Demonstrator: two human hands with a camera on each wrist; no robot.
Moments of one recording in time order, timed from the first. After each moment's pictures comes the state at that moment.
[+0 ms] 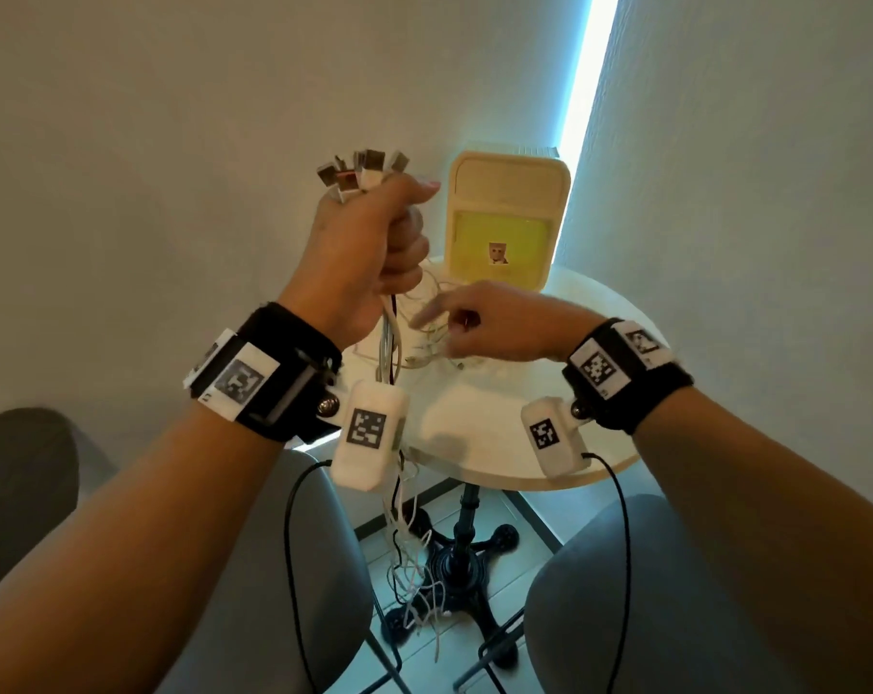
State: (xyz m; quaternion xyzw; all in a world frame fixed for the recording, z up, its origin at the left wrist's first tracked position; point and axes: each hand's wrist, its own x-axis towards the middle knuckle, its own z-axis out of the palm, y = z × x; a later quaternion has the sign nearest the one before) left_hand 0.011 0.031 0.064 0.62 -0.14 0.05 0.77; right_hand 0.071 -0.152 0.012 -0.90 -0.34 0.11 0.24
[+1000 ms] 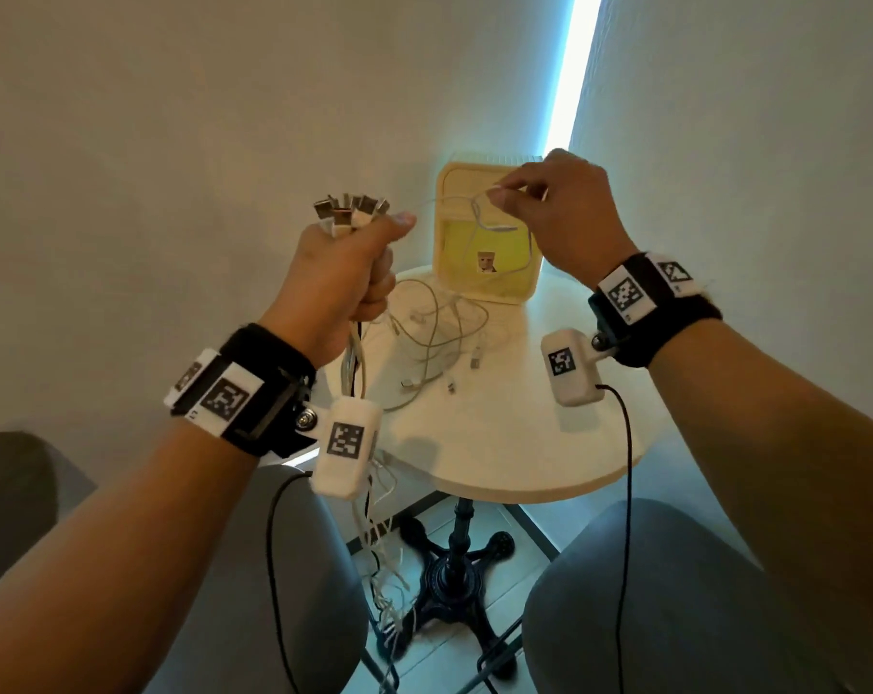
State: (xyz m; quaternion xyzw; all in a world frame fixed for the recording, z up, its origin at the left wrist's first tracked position) left_hand 0.036 0.048 0.042 0.67 -0.10 0.05 0.73; right_hand 0.142 -0.196 0.057 -0.87 -0.18 -0.30 0.34
